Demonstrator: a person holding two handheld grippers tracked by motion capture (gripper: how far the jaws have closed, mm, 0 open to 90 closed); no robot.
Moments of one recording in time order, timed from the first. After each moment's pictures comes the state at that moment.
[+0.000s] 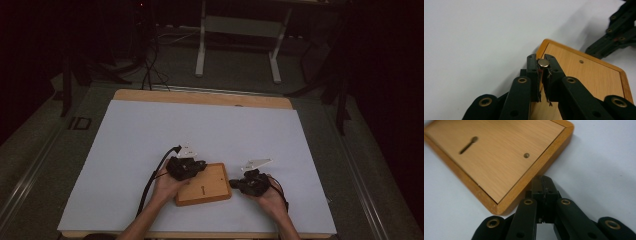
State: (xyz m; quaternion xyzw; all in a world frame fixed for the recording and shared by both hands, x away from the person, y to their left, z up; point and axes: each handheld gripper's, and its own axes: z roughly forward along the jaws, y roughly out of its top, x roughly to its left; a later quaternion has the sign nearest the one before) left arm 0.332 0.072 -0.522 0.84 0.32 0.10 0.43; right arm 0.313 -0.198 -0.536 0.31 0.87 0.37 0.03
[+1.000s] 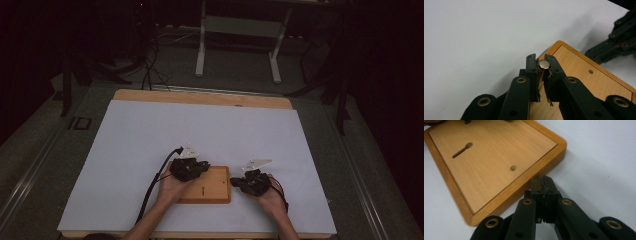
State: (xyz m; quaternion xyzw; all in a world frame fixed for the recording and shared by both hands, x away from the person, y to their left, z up) left arm 0.330 0.063 -0.529 0.82 0.34 0.09 0.46; right arm 0.313 -0.200 -0.536 0.32 0.87 0.38 0.06
